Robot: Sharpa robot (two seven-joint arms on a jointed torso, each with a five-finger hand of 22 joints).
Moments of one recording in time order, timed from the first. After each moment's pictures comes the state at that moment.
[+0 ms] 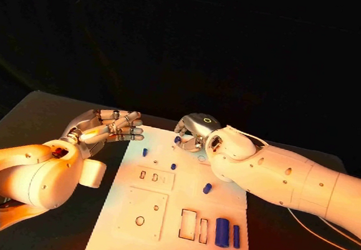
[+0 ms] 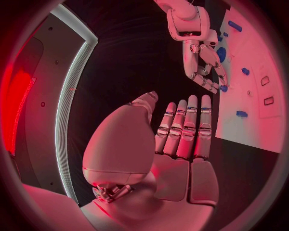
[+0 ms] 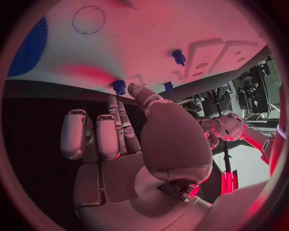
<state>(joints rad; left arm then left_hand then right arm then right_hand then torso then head) 1.23 -0.99 0.01 1.83 0.03 -0.51 0.36 1.40 -0.13 0.26 0.27 0.23 0.92 0.22 0.11 0.07 1.00 0.18 0.09 0.07 1.02 0.14 0.15 0.10 0.16 0.80 0.28 0.37 0.18 1.32 -0.52 -0.11 1.22 -1.62 -0.39 -0.18 1.29 -0.17 0.37 0.01 0.29 1.01 0.15 0.06 0.12 1.11 0.10 0.06 0.11 1.47 0.01 1.33 1.18 0.08 1.35 0.12 1.35 1.23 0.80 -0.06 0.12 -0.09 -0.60</state>
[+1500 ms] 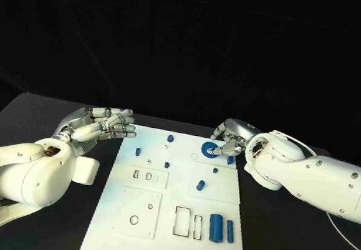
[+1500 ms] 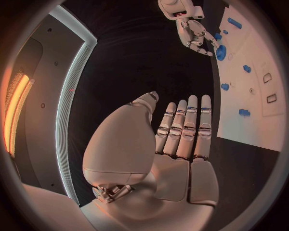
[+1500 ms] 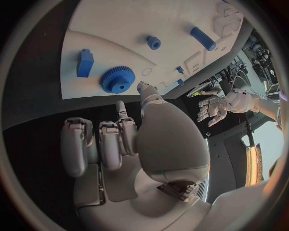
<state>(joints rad) 1.23 -0.98 0.01 1.80 0.03 -0.50 0.36 1.41 -0.13 0.26 0.27 0.23 0.92 0.22 0.11 0.07 1.00 0.18 0.09 0.07 1.02 0.14 0.15 0.10 0.16 0.80 0.28 0.37 0.18 1.33 -0.84 -0.11 1.45 -1.38 -0.34 -0.29 1.34 -0.16 0.00 0.19 0.44 0.94 0.14 0.19 0.18 1.44 0.05 1.40 1.31 1.47 -0.02 1.53 1.31 0.05 1.46 0.09 1.45 1.31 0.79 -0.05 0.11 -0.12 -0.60</state>
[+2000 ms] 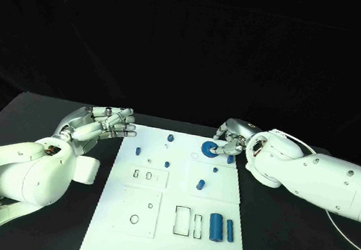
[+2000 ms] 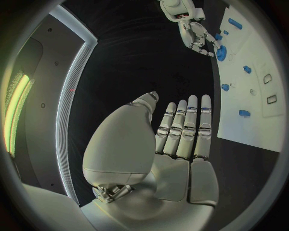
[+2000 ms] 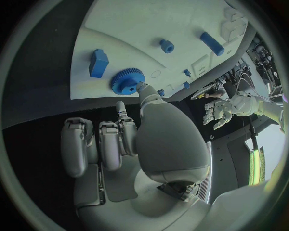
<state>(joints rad) 1.23 -0.98 0.01 1.80 0.03 -0.50 0.36 1.41 -0.13 0.26 0.27 0.23 0.92 0.22 0.11 0.07 1.00 0.18 0.09 0.07 1.02 0.14 0.15 0.10 0.16 0.80 0.28 0.38 0.18 1.33 -0.83 -0.11 1.41 -1.40 -0.32 -0.31 1.35 -0.15 0.00 0.19 0.44 0.94 0.14 0.19 0.18 1.45 0.06 1.41 1.31 1.47 -0.02 1.54 1.31 0.05 1.46 0.09 1.45 1.31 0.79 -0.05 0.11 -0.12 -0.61</state>
